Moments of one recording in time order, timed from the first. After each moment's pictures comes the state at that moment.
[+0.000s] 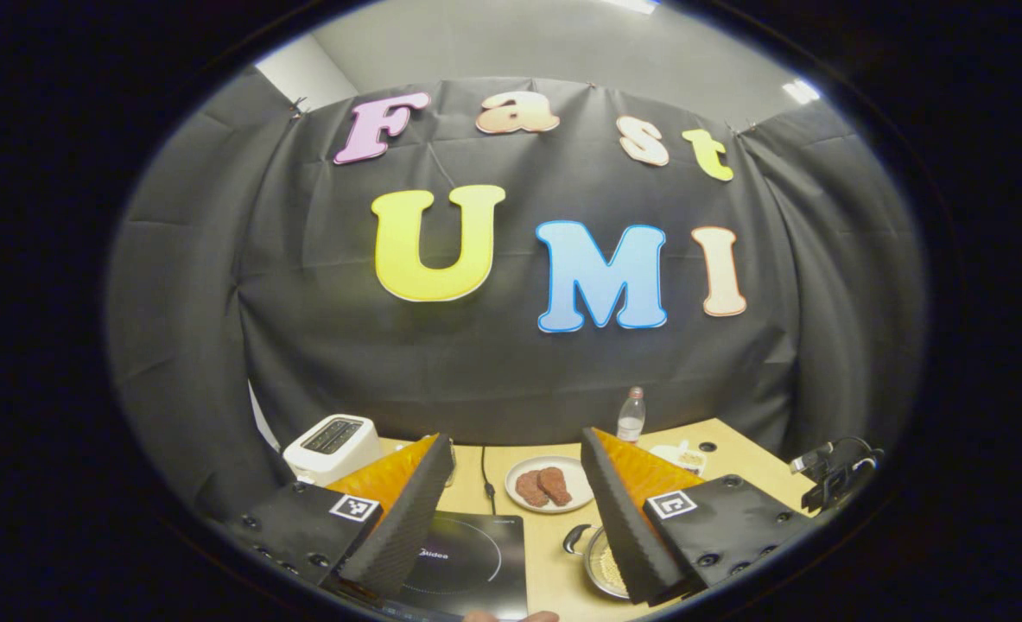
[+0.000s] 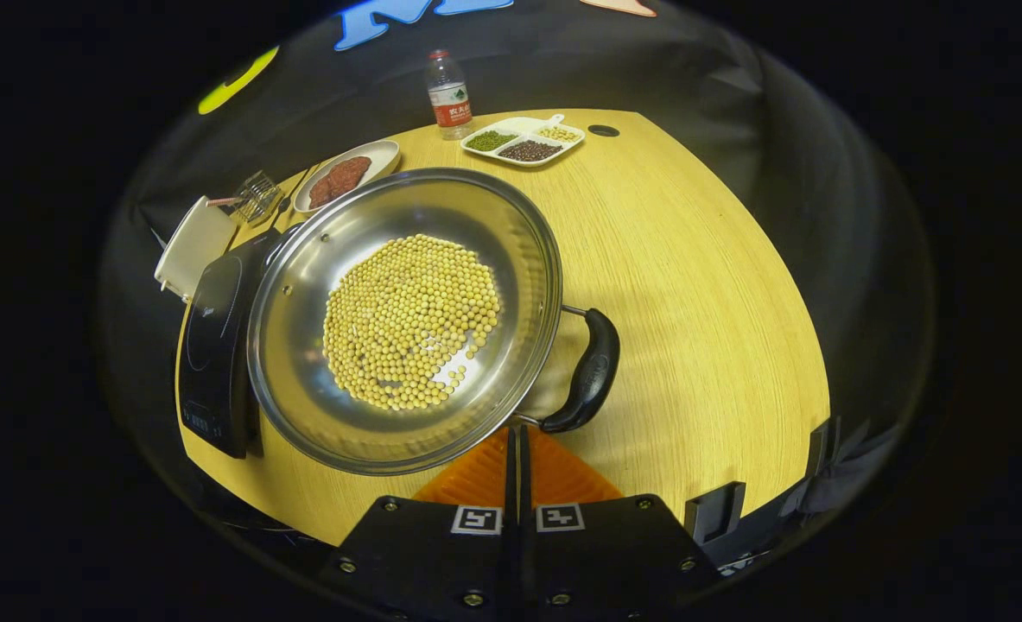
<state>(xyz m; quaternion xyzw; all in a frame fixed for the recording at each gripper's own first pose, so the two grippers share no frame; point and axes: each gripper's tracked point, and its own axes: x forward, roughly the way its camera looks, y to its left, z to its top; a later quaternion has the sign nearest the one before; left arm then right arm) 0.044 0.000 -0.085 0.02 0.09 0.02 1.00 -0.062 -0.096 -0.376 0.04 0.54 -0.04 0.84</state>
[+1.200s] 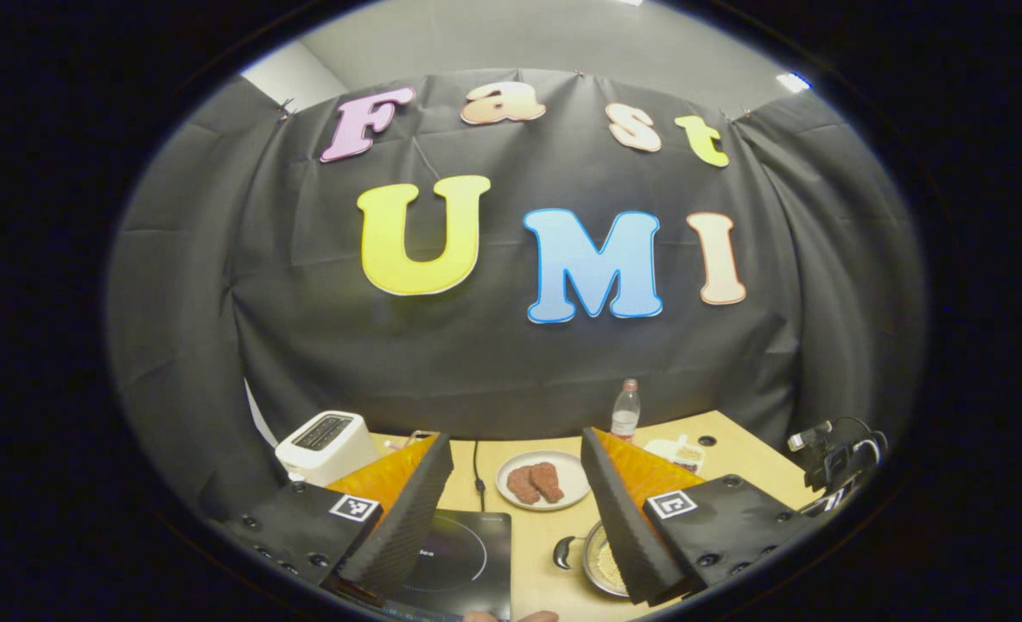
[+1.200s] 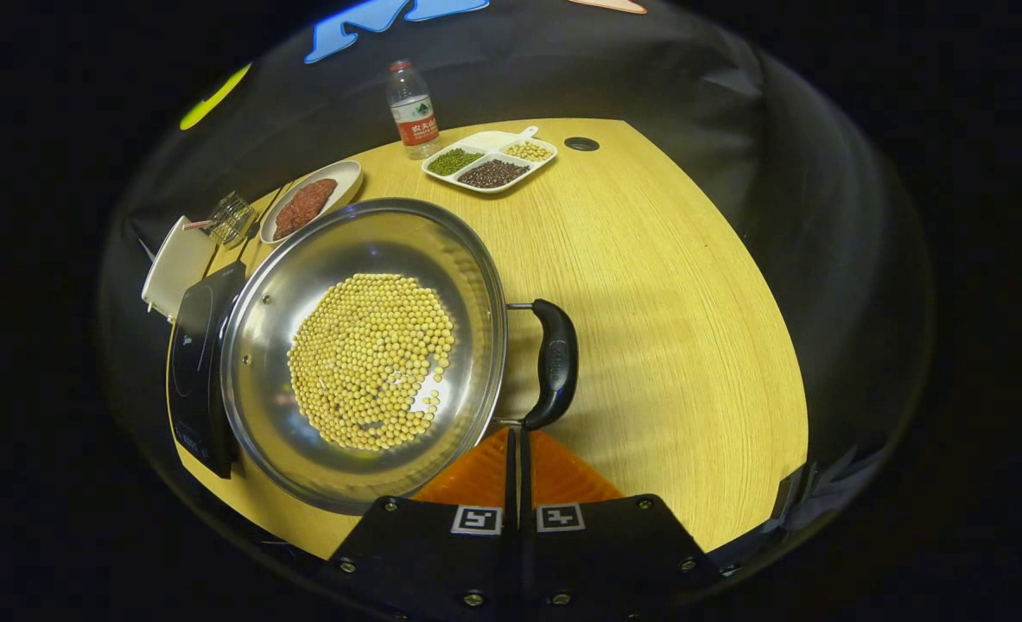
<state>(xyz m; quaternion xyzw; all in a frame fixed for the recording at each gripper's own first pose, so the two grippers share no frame) 0.060 -0.028 -0.096 0.03 0.11 0.03 0.99 -0.010 -0.148 -0.374 0.03 0.53 -0.04 0.84</state>
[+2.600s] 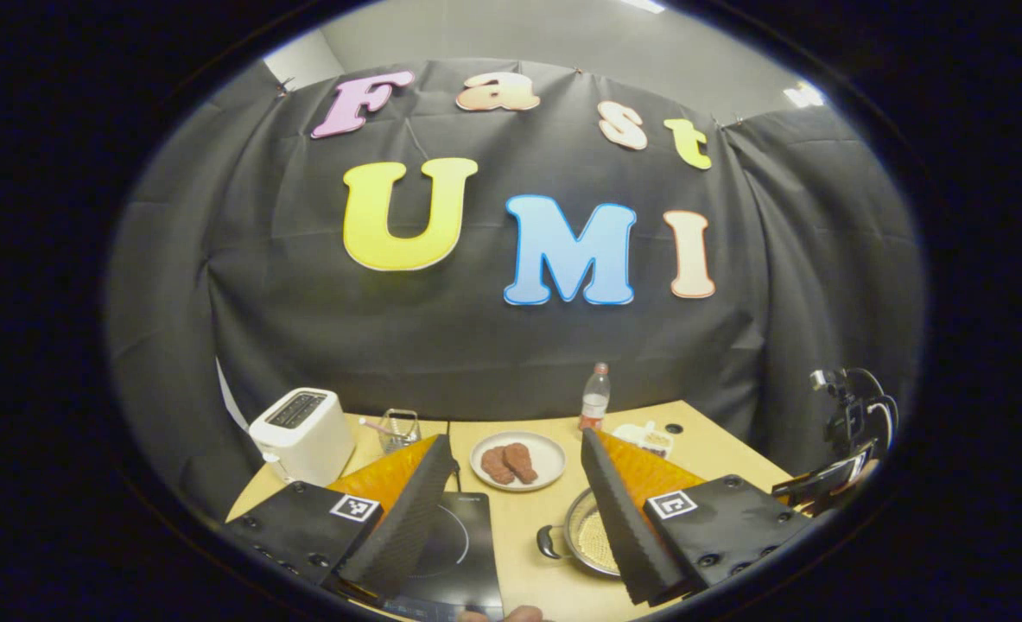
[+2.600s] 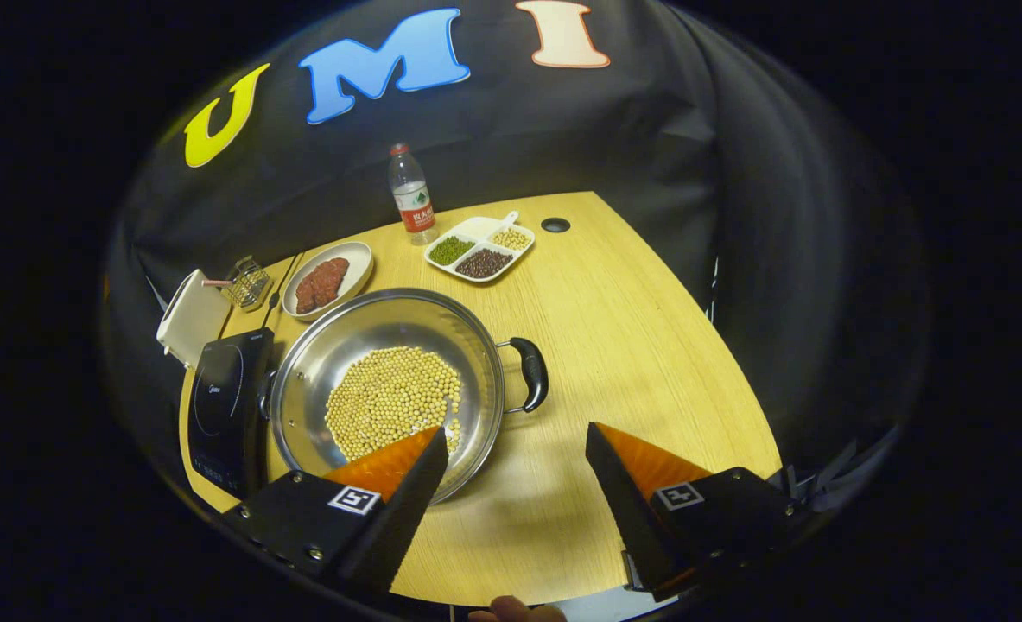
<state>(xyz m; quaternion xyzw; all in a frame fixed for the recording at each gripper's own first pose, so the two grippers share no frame) 0.029 -0.034 -0.125 0.00 0.14 -0.05 0.99 -0.013 -0.149 -0.290 0.04 0.40 -0.08 0.91</state>
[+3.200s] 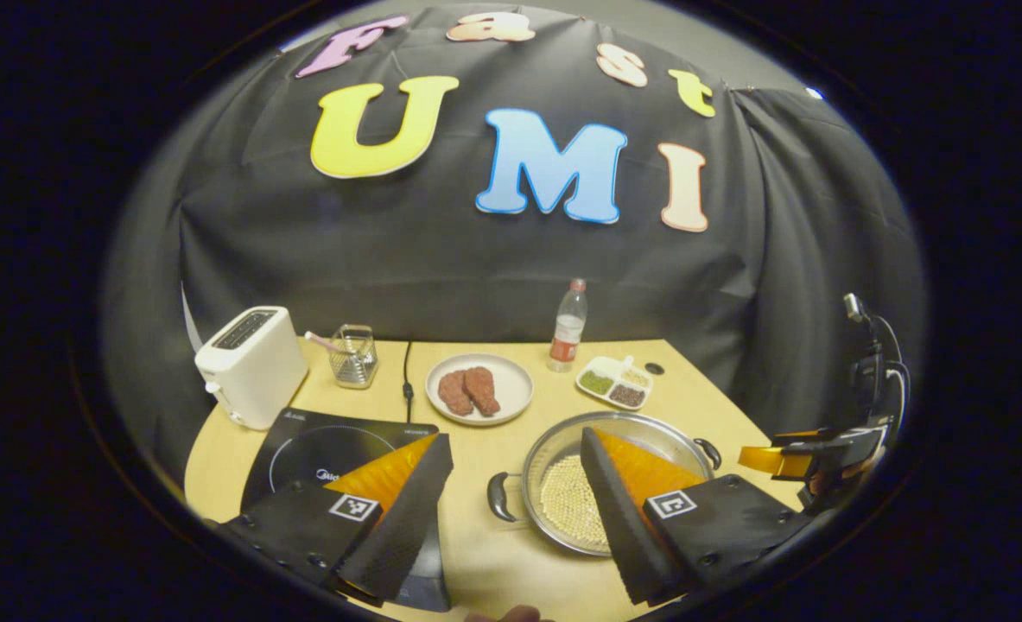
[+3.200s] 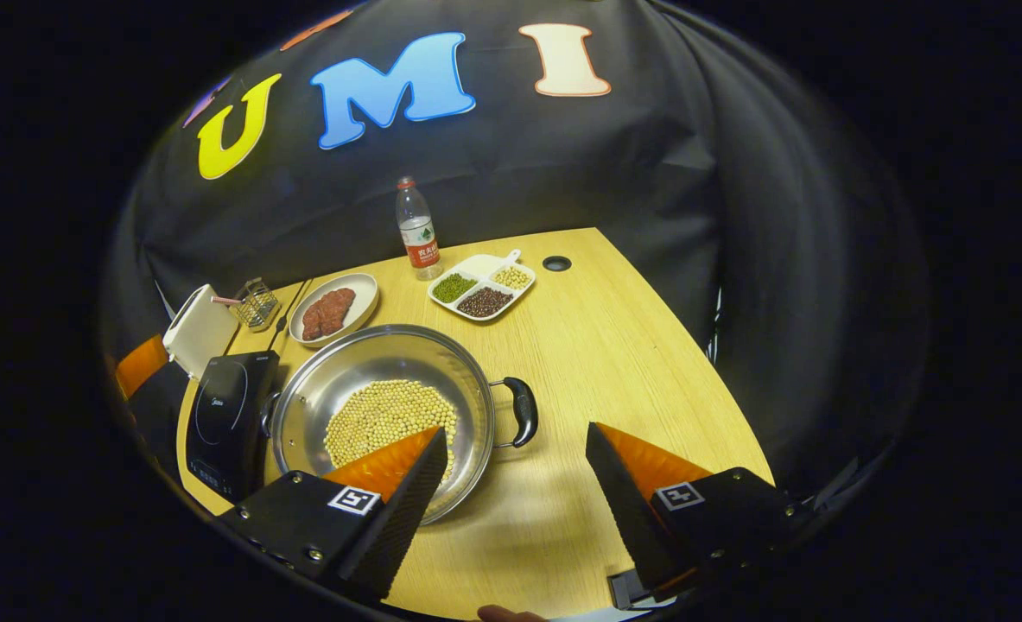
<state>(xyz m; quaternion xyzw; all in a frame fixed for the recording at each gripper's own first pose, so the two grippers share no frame) 0.051 -0.089 -0.249 -0.02 0.28 -0.06 0.96 0.015 -0.164 -0.295 0.04 0.37 -0.05 0.93</state>
